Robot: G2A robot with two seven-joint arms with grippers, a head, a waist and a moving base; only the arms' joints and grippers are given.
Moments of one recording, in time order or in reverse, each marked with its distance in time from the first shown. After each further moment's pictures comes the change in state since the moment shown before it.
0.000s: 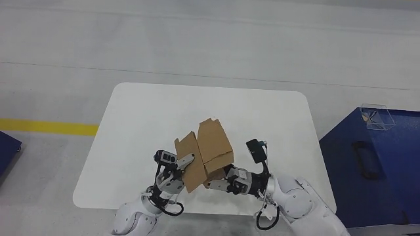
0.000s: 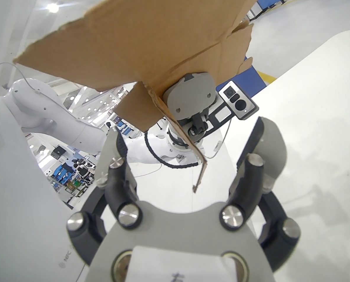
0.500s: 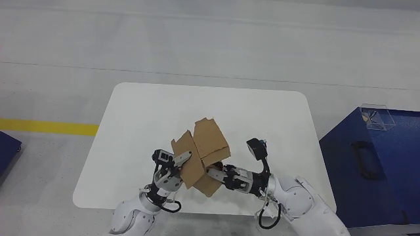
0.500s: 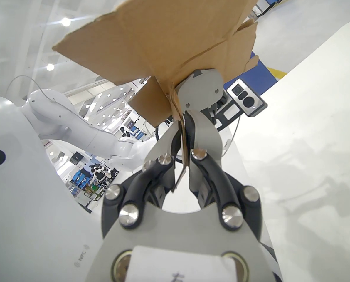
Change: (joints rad) left arm 0.001 -0.007 -0.025 0.009 -0.011 0.044 0.009; right arm 0.015 0.005 -0.009 0.043 0.155 0.019 0.080
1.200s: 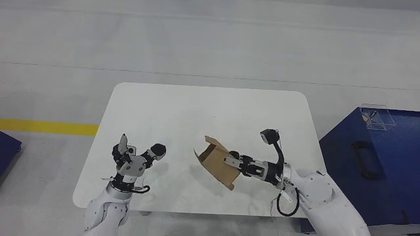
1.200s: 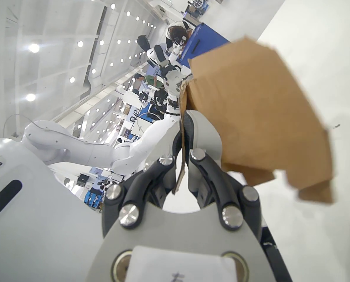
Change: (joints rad) left arm 0.012 0.015 -0.233 0.104 -0.031 -0.072 -0.002; right arm -0.003 0.043 0.144 0.006 0.138 0.244 0.223
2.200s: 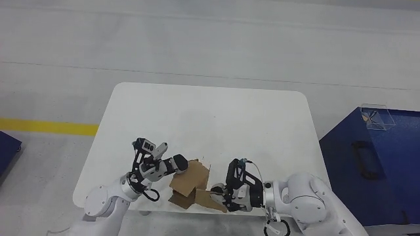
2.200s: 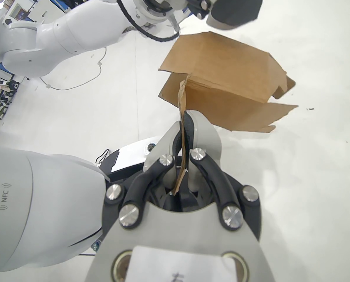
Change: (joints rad) left arm -0.071 0.016 0.042 -0.042 0.330 0.210 -0.112; right arm -0.085 0.037 -0.044 -0.341 -0.688 -0.059 0.052
